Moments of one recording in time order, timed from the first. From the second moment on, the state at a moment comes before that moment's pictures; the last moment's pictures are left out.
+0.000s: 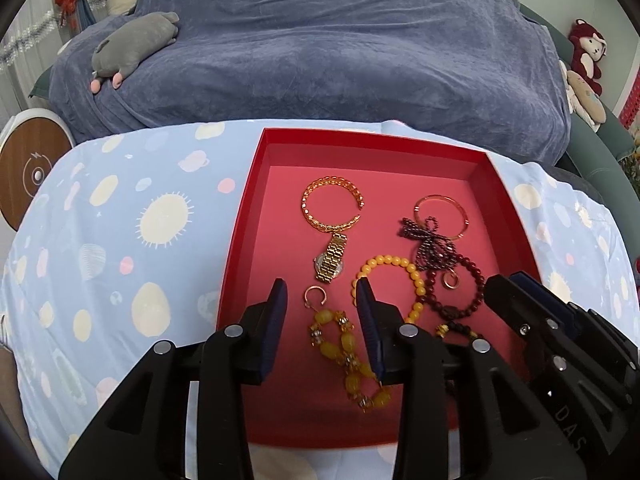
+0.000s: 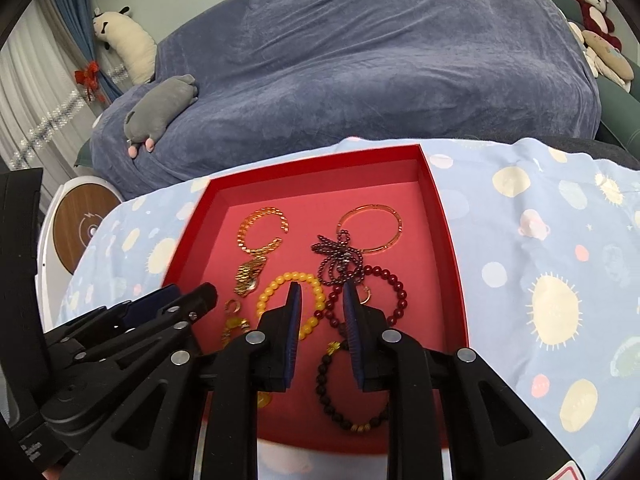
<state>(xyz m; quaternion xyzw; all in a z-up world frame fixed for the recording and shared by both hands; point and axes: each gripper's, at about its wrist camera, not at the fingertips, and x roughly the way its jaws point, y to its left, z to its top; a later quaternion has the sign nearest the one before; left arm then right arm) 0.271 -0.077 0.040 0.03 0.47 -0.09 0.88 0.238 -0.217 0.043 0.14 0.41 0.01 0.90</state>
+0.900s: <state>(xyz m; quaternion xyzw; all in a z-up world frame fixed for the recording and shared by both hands) 0.145 -0.053 0.090 0.03 0.44 -0.09 0.89 0.106 -0.194 0.083 0.12 0.40 -0.02 0.91</state>
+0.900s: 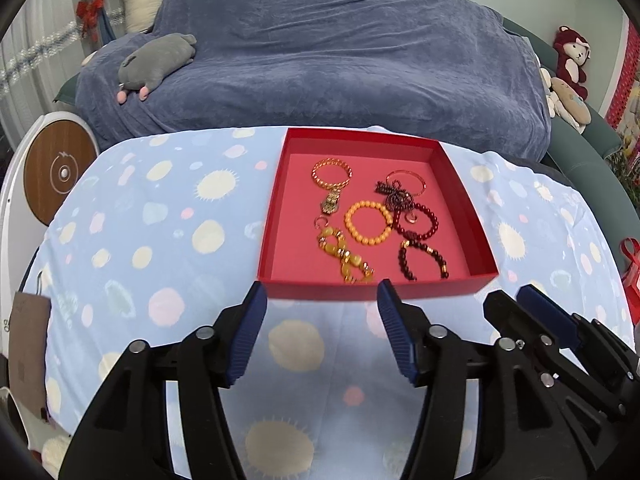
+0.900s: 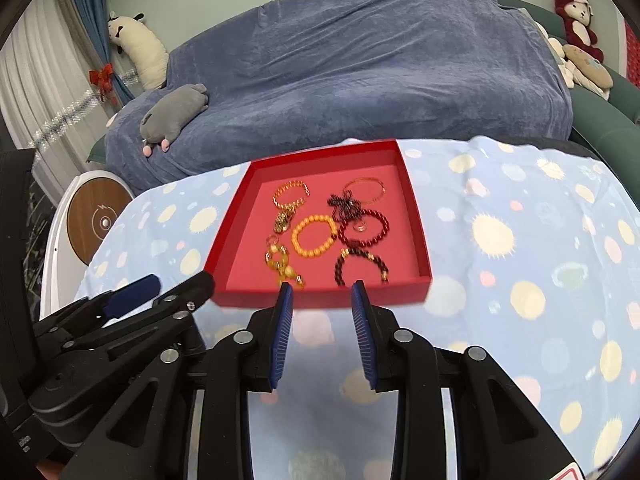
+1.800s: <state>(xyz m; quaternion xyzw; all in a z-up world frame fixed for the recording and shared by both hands) 0.091 -0.027 0.079 0.02 0.44 -0.04 0.90 0.049 -0.199 0.072 0.12 0.40 -0.06 0.91</state>
